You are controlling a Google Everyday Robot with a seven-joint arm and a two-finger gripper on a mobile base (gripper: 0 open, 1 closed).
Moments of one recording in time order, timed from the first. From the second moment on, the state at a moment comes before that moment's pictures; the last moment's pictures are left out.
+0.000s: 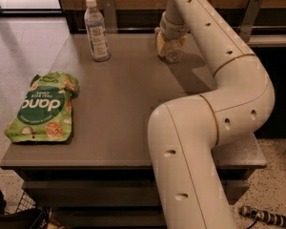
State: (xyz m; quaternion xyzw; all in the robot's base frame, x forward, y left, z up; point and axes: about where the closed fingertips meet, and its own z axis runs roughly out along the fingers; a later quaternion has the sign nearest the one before) arm 0.817 -0.116 0.821 -0.19 0.97 0.02 0.16
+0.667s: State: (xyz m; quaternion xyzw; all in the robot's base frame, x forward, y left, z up) arm 0.815 -0.163 0.850 -0.16 0.97 -0.01 0.19
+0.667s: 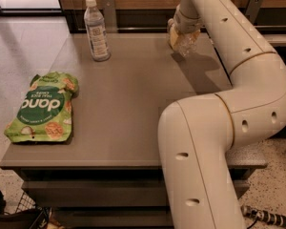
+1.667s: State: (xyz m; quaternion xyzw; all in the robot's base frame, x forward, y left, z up) arm 0.779 -0.252 0.927 -0.13 0.95 -0.05 0.29
